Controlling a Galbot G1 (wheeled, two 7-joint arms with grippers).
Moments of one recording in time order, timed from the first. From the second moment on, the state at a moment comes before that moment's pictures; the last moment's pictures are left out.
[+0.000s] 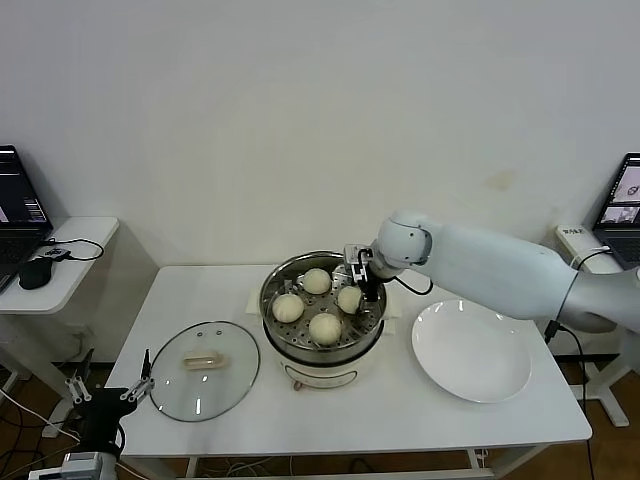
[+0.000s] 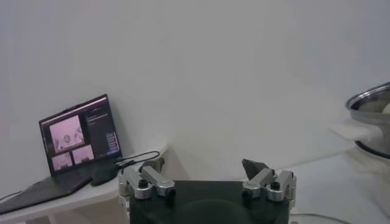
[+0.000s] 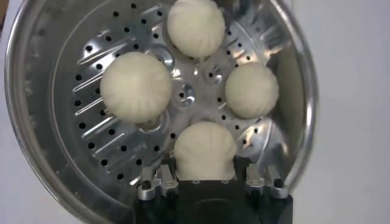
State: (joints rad) left arm 1.71 -1.32 -0.80 -2.11 -0.02 -0.02 -0.12; right arm 0.36 1.03 -1.13 1.33 0.28 -0.56 -0.87
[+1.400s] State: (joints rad) left arm 1.63 -1.32 -0.71 -2.00 0.06 -0.06 -0.15; right arm -0.96 0.99 0.27 1.80 0.19 0.03 -0.18
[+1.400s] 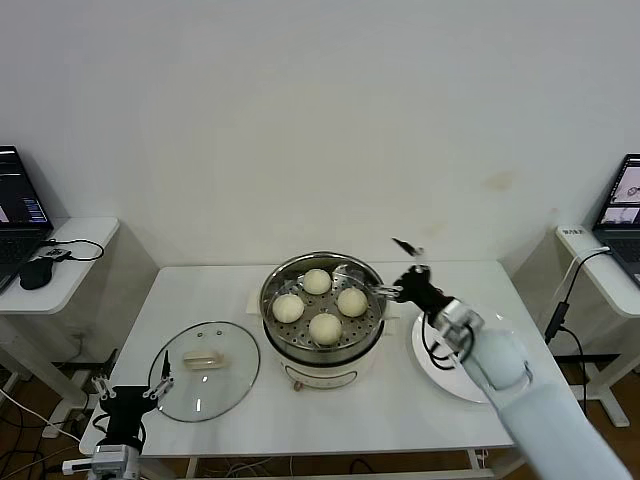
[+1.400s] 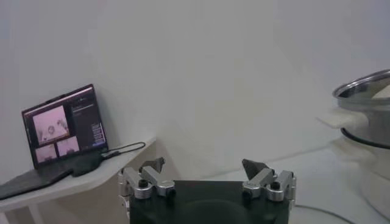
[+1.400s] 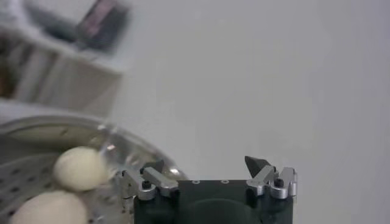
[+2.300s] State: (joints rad) left arm 1.57 -1.21 -0.74 -1.69 1.02 -0.26 -0.21; right arm -1.54 1.45 0.84 1.79 0.09 0.27 -0.16
